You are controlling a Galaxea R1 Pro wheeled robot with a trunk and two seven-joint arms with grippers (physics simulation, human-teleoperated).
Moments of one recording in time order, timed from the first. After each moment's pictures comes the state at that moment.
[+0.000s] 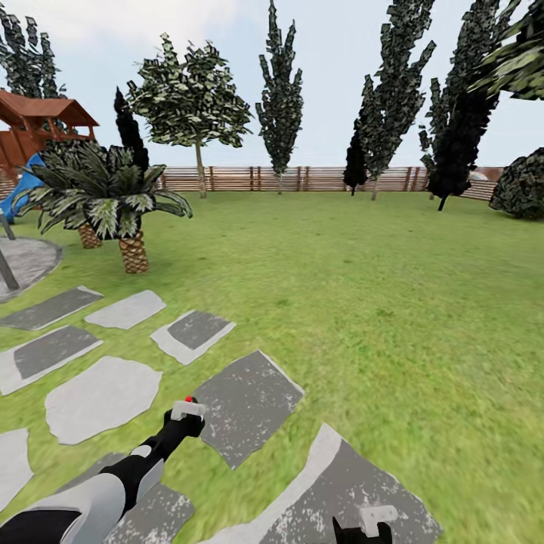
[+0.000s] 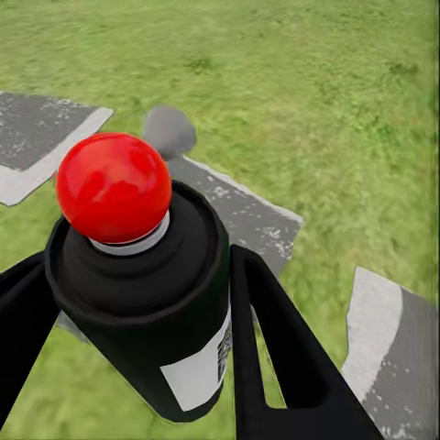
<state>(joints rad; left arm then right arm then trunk) -0.75 0.06 -0.04 -0.07 0.01 -0.44 -0.25 -0.30 0.04 -0.05 -0.32 0.09 -0.30 0.05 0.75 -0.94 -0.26</state>
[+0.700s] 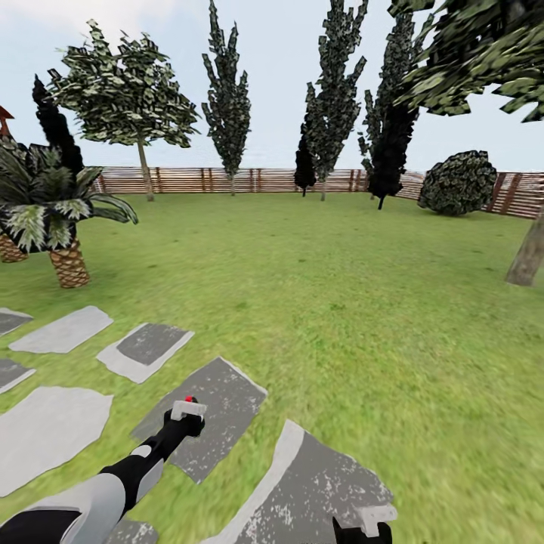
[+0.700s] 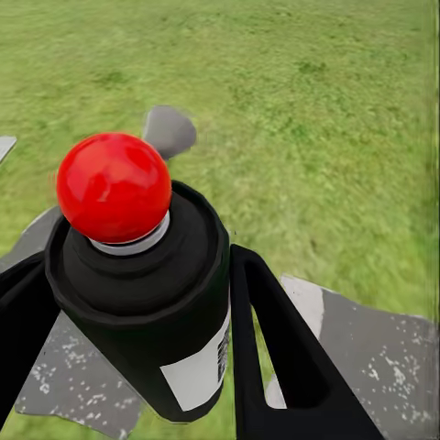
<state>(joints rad) -0.75 0.06 -0.04 -0.06 0.01 -0.45 -0.25 -0.30 0.04 -0.05 -0.32 0.09 -0.30 0.05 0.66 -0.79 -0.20</state>
